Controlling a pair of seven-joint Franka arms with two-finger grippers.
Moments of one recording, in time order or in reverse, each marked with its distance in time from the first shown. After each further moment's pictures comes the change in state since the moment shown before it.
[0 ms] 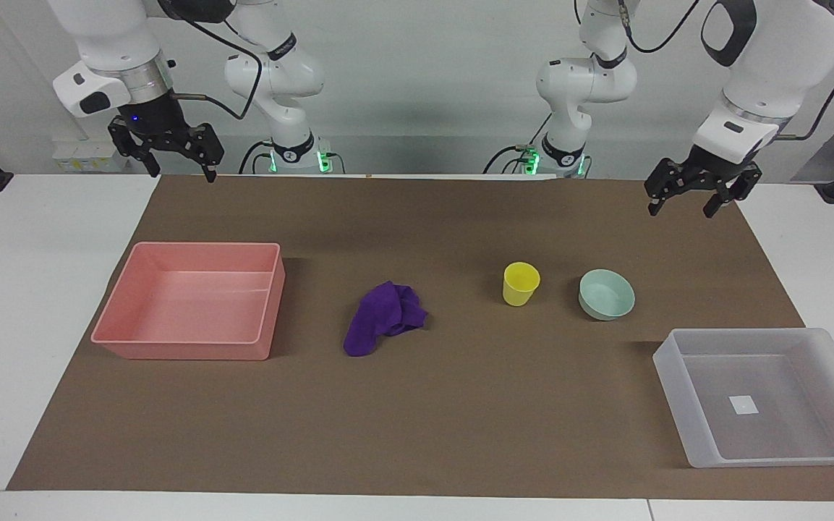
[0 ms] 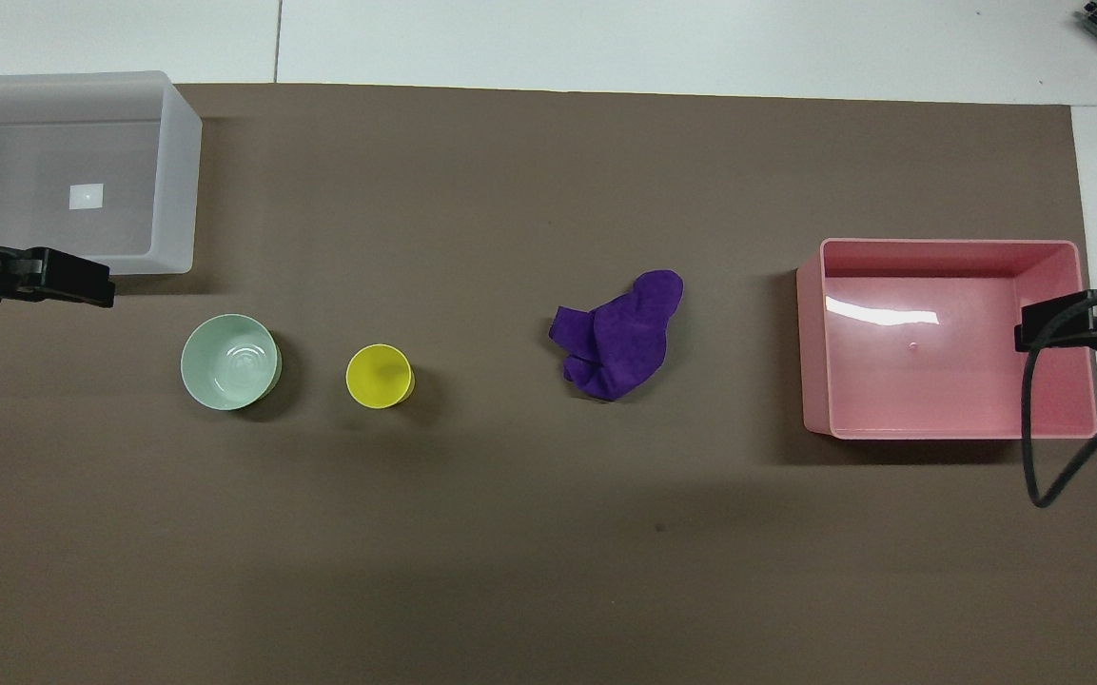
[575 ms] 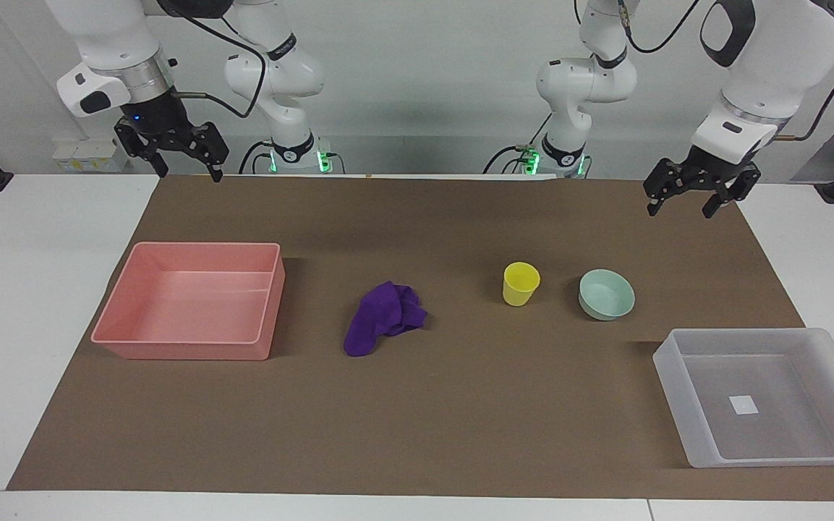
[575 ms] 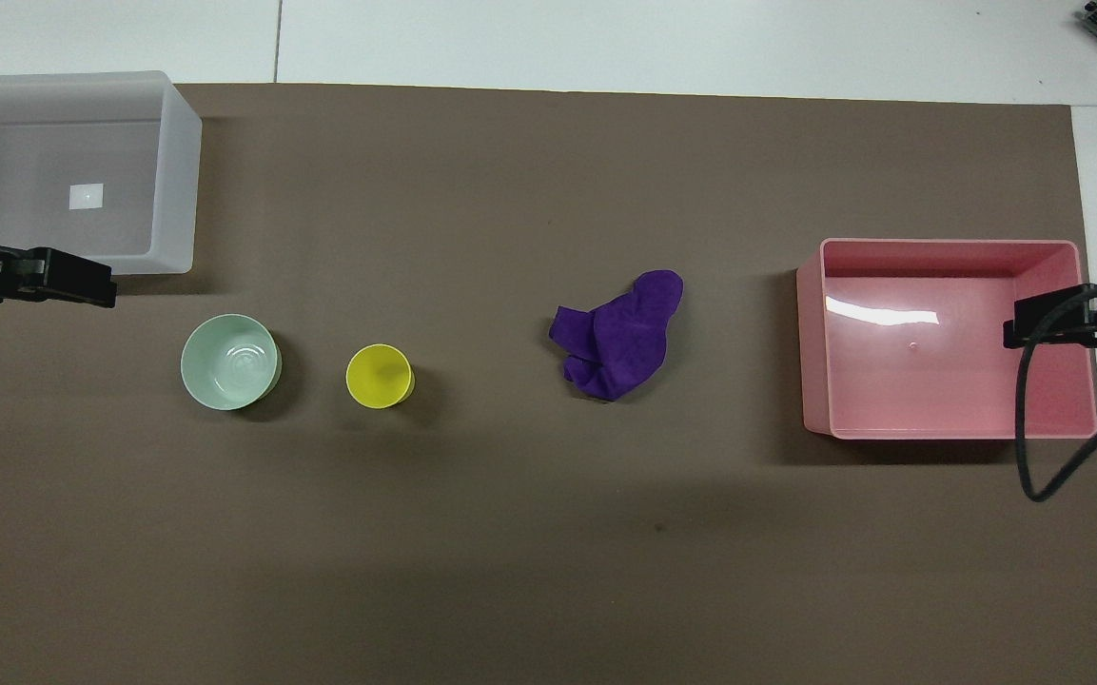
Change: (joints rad) left arm 0.000 0.001 -0.001 0.000 0.000 0.000 0.001; right arm -0.005 0.000 -0.001 0.002 0.052 0.000 0.031
